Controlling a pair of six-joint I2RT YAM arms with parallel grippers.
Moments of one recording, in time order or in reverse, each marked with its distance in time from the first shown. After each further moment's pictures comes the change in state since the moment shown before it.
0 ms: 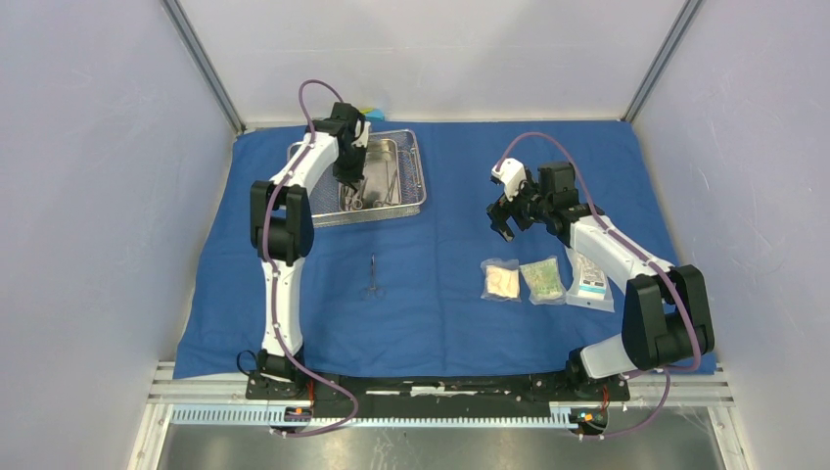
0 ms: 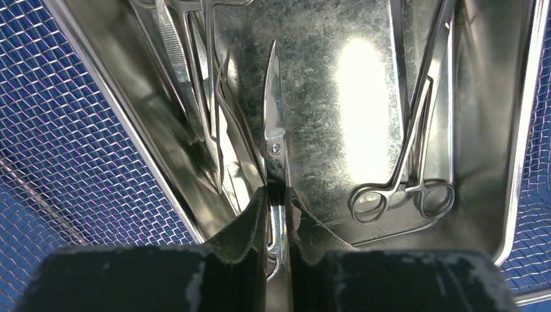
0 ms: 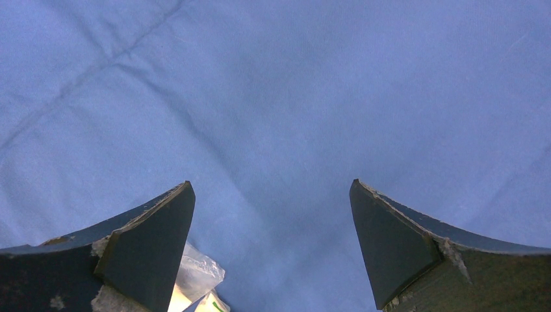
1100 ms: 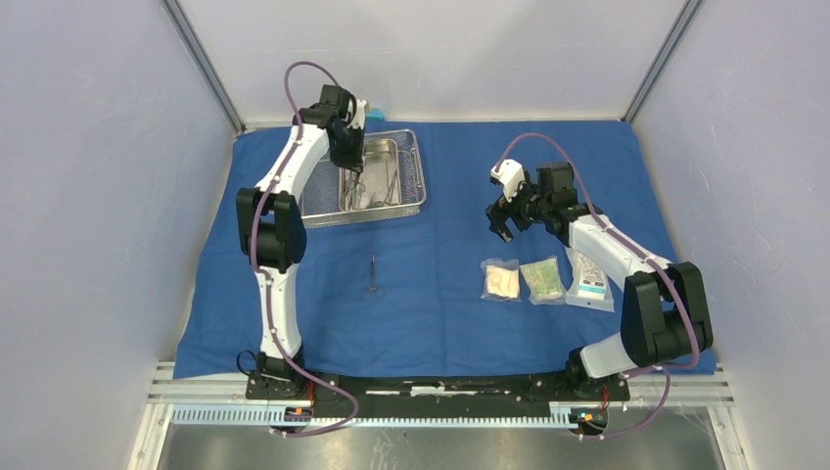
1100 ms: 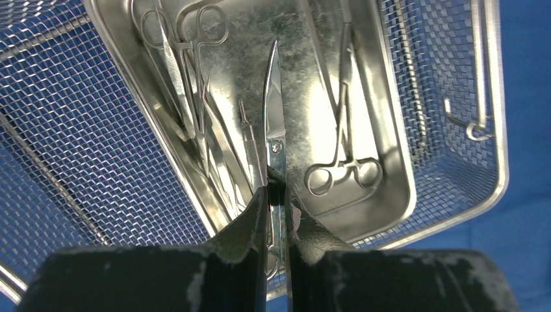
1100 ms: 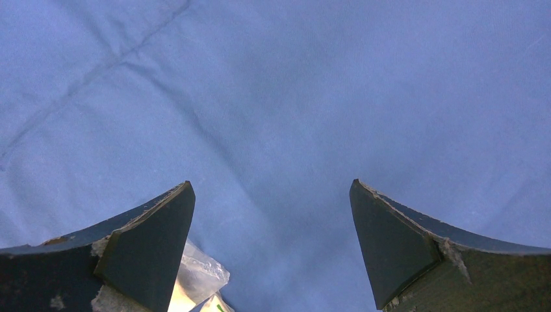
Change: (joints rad) left arm 0.008 -0.094 0.028 0.000 0.089 -0.001; right arm 0.000 0.015 0.001 -0.001 -0.022 0.001
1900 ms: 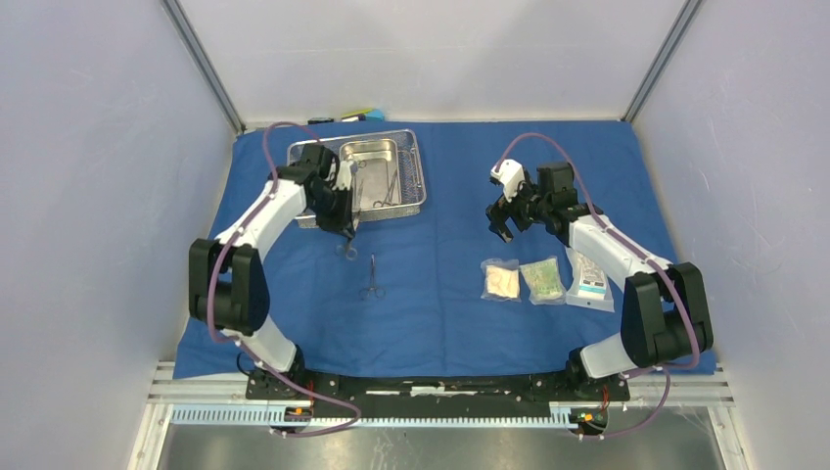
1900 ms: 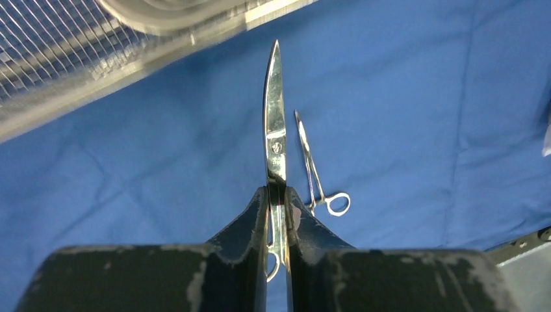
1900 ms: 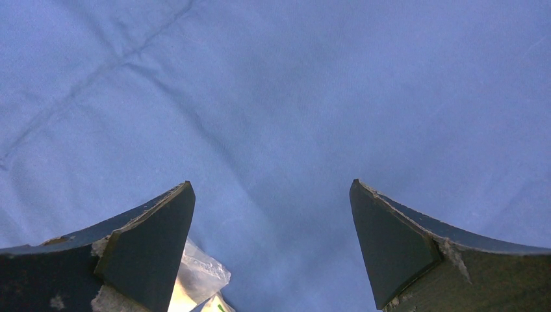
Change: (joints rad) left arm 0.000 -0.533 -0.736 0.063 0.137 -0.048; right arm 0.000 -0.001 0.000 0.000 -0.005 0.000
